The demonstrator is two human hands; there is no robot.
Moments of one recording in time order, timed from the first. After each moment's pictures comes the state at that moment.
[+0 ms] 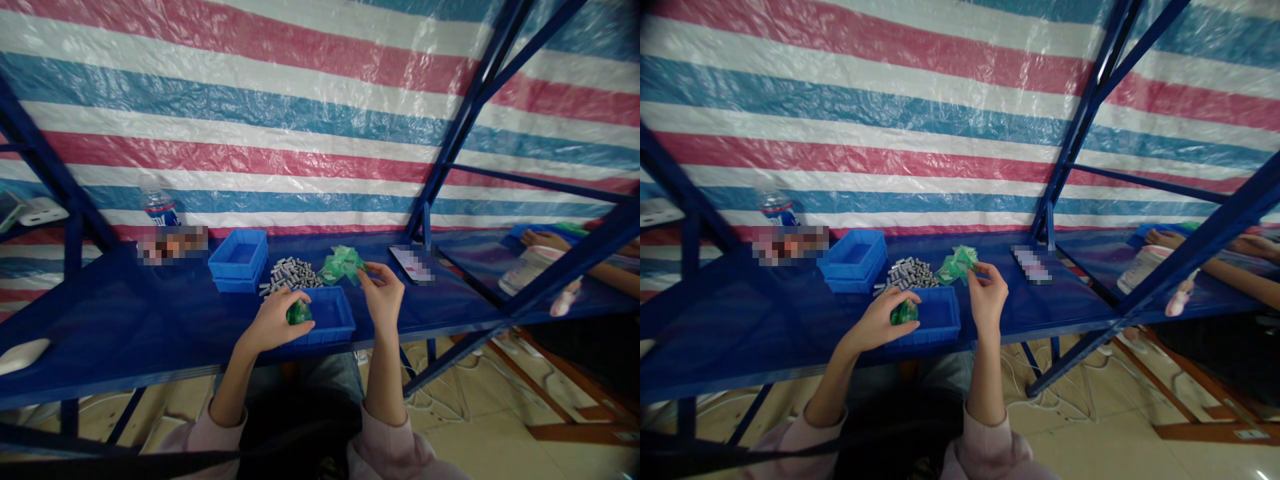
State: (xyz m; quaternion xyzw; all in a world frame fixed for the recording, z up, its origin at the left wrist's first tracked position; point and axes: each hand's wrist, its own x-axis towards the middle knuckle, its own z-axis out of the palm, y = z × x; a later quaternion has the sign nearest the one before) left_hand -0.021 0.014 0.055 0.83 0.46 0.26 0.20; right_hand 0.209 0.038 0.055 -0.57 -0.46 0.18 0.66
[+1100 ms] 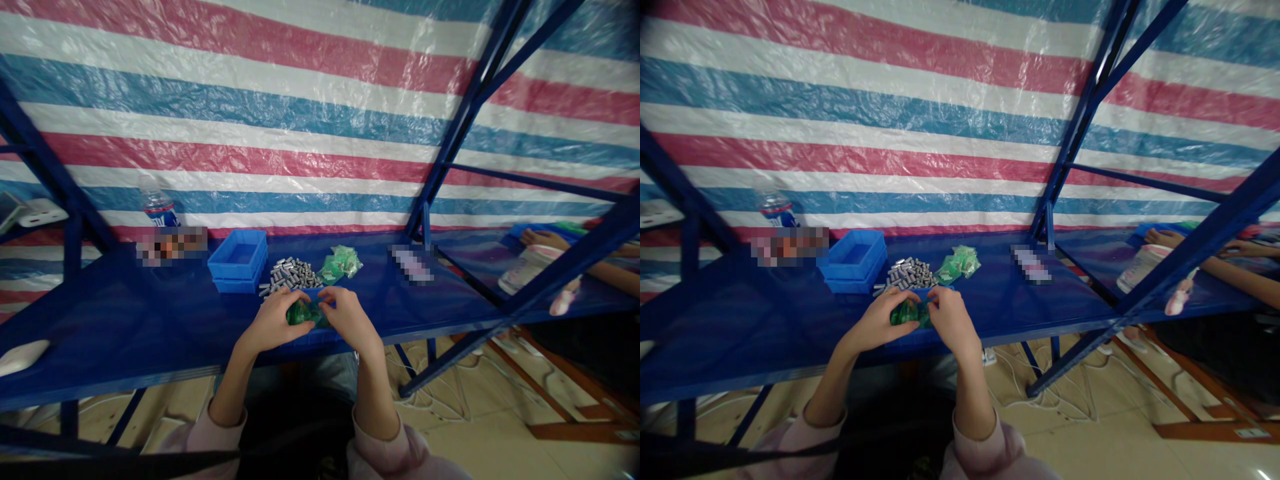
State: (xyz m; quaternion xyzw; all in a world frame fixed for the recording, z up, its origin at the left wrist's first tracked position) left_hand -0.020 0.015 0.054 0.83 0.45 0.27 0.19; right_hand 0.162 0.008 0.069 -0.58 -0.71 0.22 0.32
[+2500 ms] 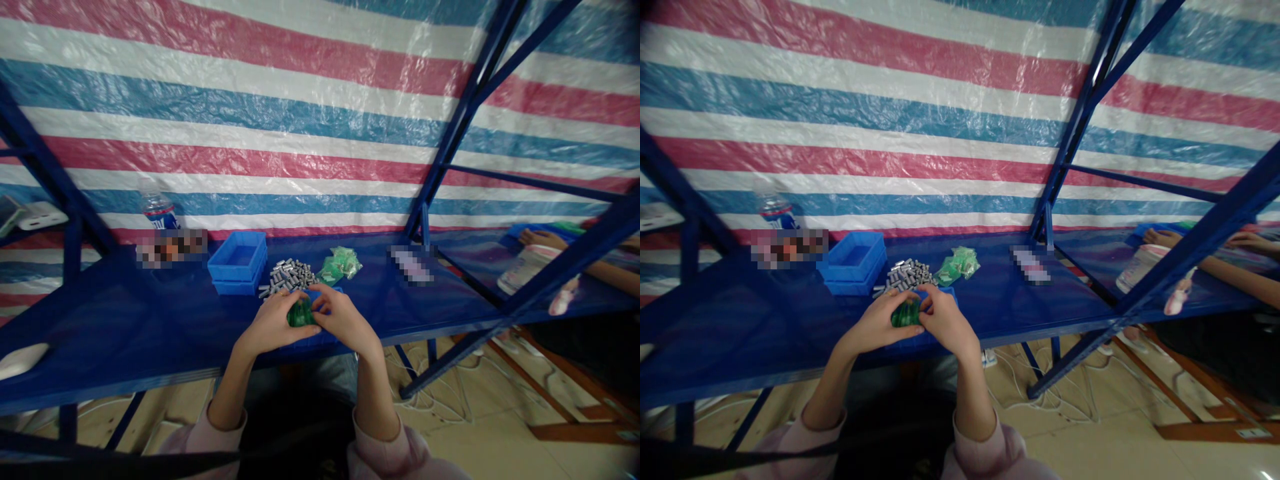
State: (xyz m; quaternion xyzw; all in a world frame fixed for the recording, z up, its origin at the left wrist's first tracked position) left_hand -0.019 0.016 0.055 0.84 0.46 0.23 0.17; right_hand 0.159 0.007 0.070 -0.50 -0.72 0.35 0.33
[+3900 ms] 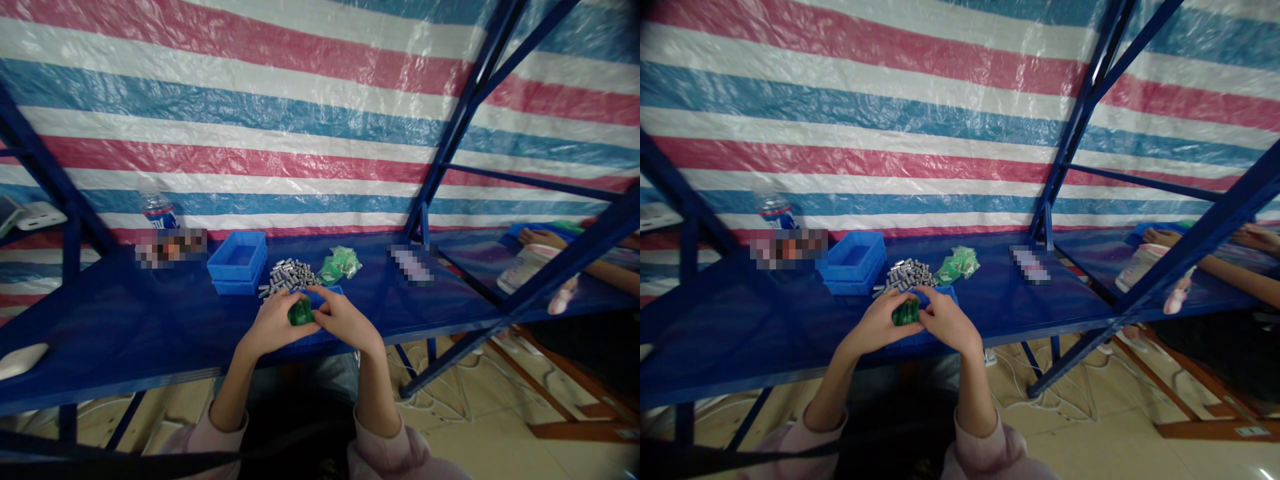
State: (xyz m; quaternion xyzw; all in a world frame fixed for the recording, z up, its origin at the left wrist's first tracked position) left_hand -0.014 0.014 0.055 0.82 0.48 0.25 0.17; right_hand 0.166 0.006 0.074 -0.47 -0.76 0.35 0.28
